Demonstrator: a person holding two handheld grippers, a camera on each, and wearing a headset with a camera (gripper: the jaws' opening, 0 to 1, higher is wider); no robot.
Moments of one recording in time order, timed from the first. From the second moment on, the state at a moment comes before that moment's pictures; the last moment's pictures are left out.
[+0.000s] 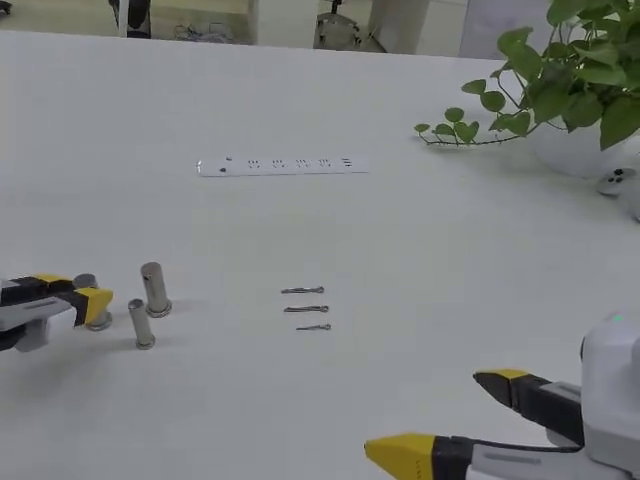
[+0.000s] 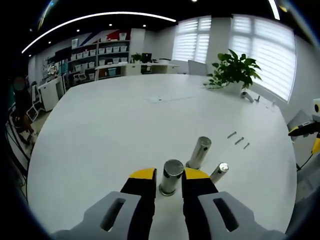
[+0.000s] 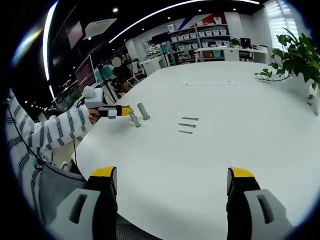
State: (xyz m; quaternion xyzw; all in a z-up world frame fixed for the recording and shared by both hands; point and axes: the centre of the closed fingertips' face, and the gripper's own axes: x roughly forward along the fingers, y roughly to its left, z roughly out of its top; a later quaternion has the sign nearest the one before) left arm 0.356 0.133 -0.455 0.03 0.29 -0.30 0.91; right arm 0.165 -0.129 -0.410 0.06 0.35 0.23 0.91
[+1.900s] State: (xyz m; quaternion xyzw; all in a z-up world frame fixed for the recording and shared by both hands) left arm 0.274 0.124 -0.393 0.12 0.23 -0.38 0.89; right arm 0.148 -0.126 -0.401 0.07 0.33 0.23 0.91
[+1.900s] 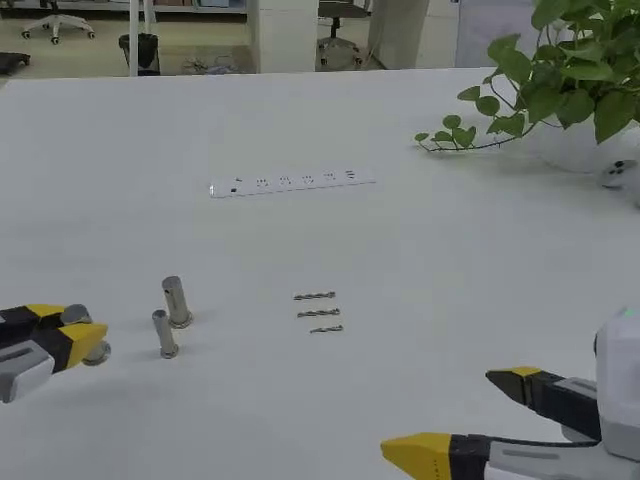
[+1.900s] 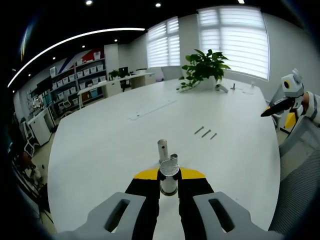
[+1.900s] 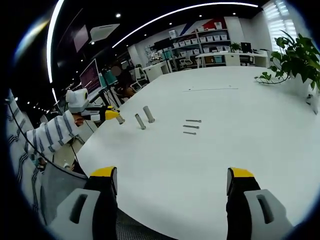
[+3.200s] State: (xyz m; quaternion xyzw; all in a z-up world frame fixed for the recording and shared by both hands) left arm 0.219 -0.001 -0.434 0.14 0.23 -0.49 0.83; right arm 0.150 -0.128 -0.394 0.07 0.32 0.22 0.92
